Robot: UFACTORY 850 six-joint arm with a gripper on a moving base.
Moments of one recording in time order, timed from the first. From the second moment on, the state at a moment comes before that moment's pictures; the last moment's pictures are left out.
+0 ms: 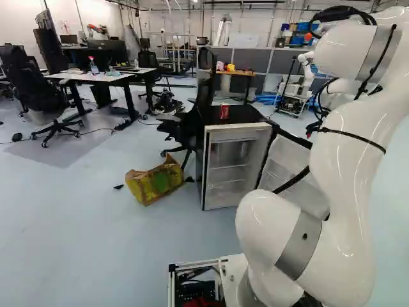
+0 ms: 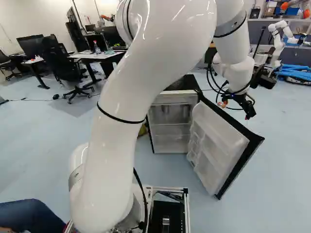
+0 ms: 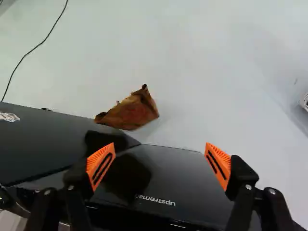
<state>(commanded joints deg) -50.1 -35.3 -80.4 11.1 -17.8 0.0</state>
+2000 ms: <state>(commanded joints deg) -49.4 -35.9 -81.0 12.7 -31.3 0.0</state>
